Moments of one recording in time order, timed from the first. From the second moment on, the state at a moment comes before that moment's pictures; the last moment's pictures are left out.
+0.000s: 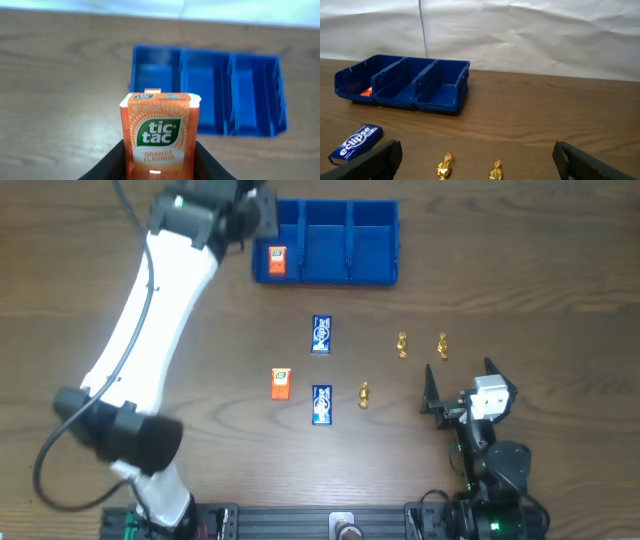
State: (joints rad) left arm -0.37 1.95 2.11 -1.06 -0.13 -0.35; right arm 0.07 0.01 0.01 -0.07 -0.04 -0.03
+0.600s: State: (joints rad) left arm -0.34 2.37 2.31 -1.13 -0.09 -0.36; right arm 0.07 0.01 0.01 -0.07 -0.04 -0.03
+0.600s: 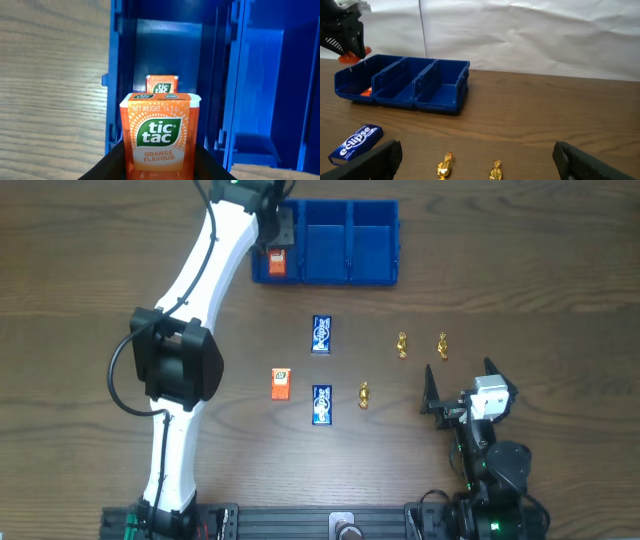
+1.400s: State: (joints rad) left arm -0.34 2.25 2.22 -1.06 -0.08 -0.36; right arm 0.07 0.01 0.01 -0.07 -0.04 -0.03
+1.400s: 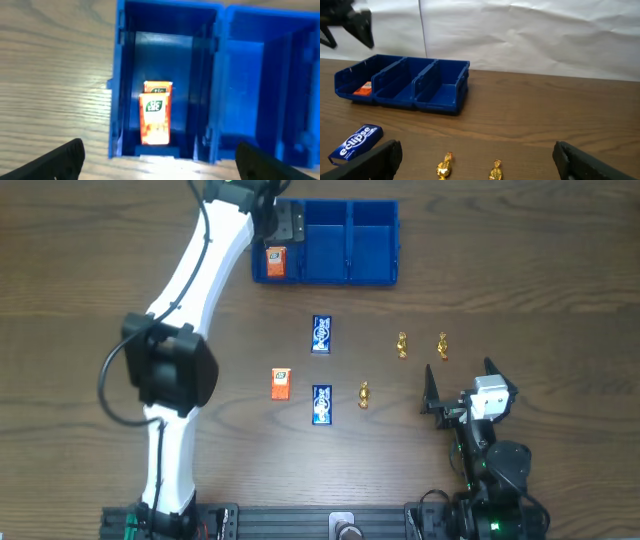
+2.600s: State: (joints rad) left arm -0.63 1.65 0.86 -0.60 -0.08 -0.65; right arm 0.07 0.01 0.01 -0.07 -0.04 -0.03
